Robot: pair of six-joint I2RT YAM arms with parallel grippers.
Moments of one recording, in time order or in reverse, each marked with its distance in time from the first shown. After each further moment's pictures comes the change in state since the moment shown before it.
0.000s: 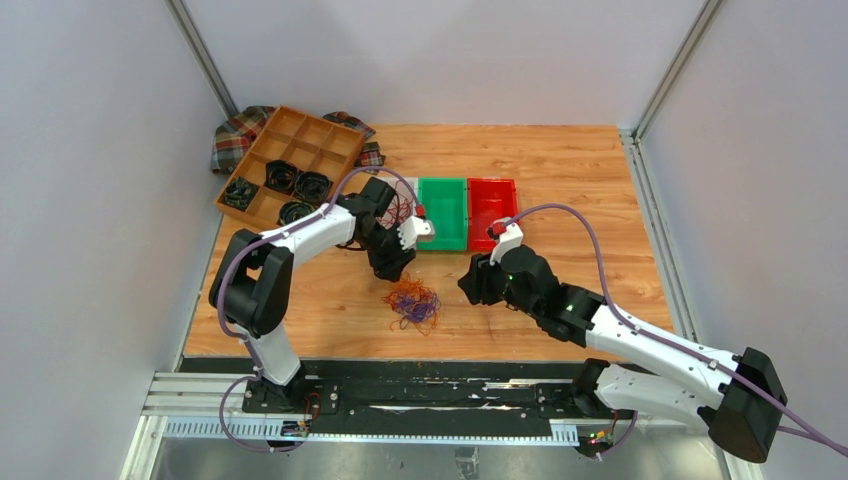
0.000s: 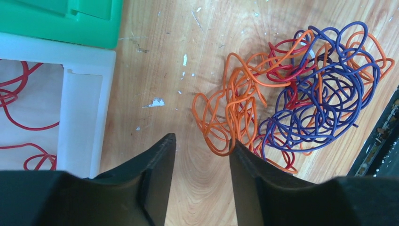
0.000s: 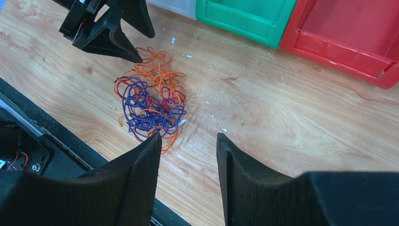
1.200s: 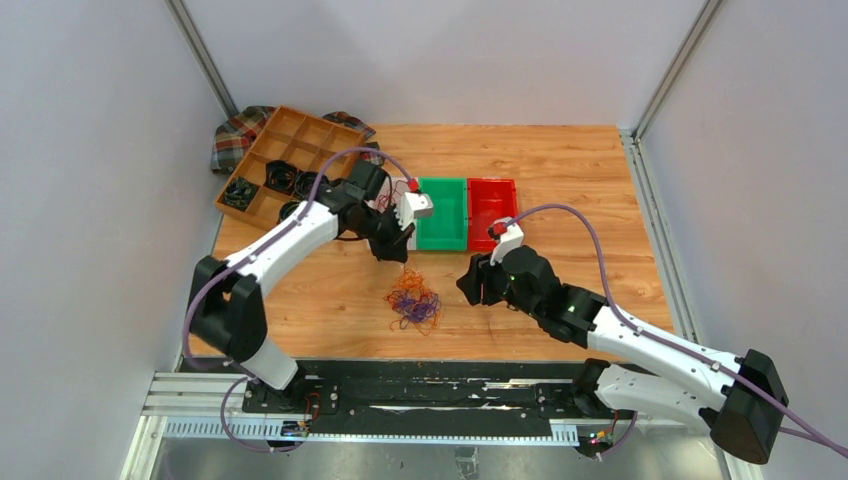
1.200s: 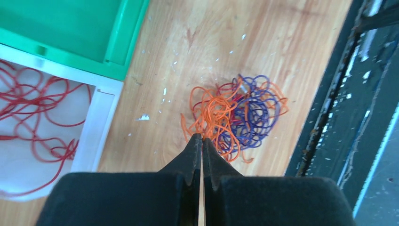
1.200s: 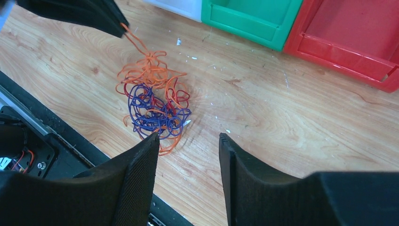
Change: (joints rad) left arm -0.009 -0.129 0.074 -0.050 0.119 -0.182; right arm 0.005 -0.014 0.000 -0.001 -0.005 -0.001
